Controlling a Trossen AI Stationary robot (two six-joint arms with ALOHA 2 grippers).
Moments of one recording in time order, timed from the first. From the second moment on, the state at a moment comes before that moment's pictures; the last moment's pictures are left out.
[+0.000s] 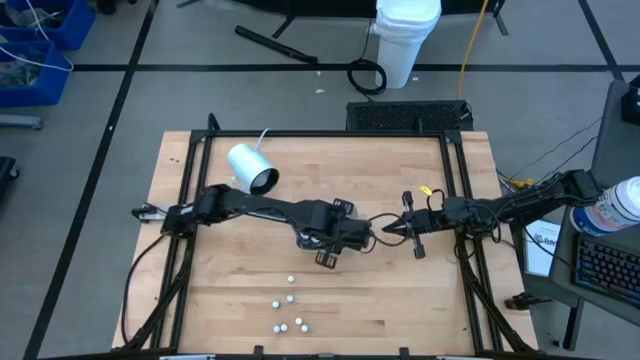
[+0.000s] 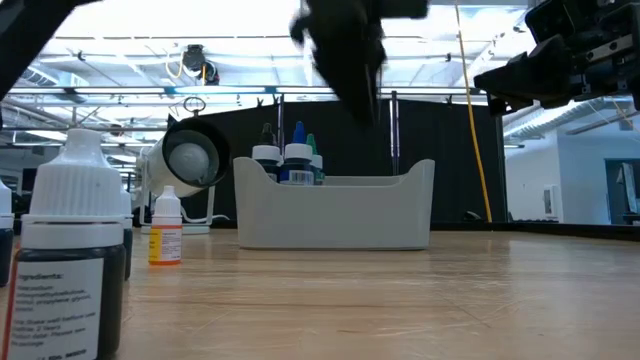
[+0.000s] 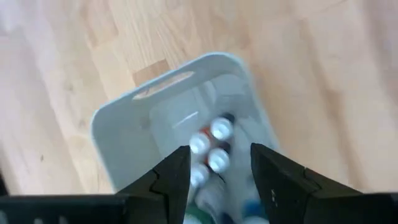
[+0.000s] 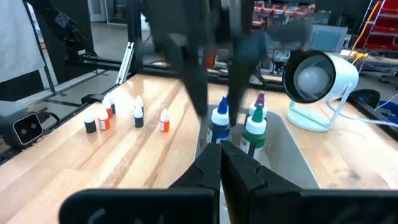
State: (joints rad) left arm -0.16 2.24 2.15 -1.17 -0.21 0.22; right arm 0.15 0.76 0.12 0.54 0.00 -0.07
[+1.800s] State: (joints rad) left arm -0.35 0.91 0.26 0.45 -0.39 0.08; right arm 0.15 0.76 0.12 0.59 0.00 -0.07
